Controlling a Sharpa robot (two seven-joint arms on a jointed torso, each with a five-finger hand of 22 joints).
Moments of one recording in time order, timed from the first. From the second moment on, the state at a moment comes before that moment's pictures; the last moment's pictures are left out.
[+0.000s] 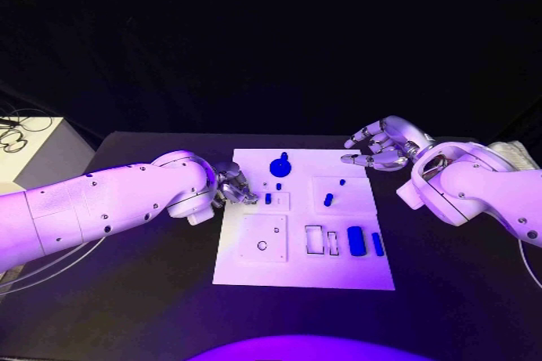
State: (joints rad) left arm 1.22 -0.77 -0.07 1.46 -0.96 -0.03 -0.48; left_hand 1.32 -0.19 0.61 0.33 0.33 0.90 0.06 0.66 0.80 1.21 -0.01 1.09 0.83 1.47 -0.06 1.56 1.31 0.06 1.35 0.05 1.38 1.28; right arm 1.33 -0.90 -0.14 1.60 -0.96 -0.47 -0.10; right_hand 1.41 -0.18 0.17 0.27 0.11 0.93 0.16 0.21 0.32 1.47 0.07 1.52 1.31 1.47 0.00 1.56 1.31 0.01 1.47 0.10 1.57 1.31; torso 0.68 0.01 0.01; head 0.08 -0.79
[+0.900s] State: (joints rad) left arm 1.30 -0.71 -0.04 1.28 -0.76 0.30 -0.49; left_hand 1.28 -0.16 0.63 0.32 0.28 0.86 0.07 0.68 0.82 1.15 0.01 1.06 0.76 1.47 -0.06 1.54 1.31 0.08 1.31 0.06 1.35 1.24; right arm 1.33 -0.89 -0.14 1.59 -0.96 -0.47 -0.10; right_hand 1.41 -0.18 0.17 0.27 0.11 0.93 0.16 0.21 0.32 1.47 0.07 1.52 1.31 1.47 0.00 1.56 1.31 0.01 1.47 0.10 1.56 1.31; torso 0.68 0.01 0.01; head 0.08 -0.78
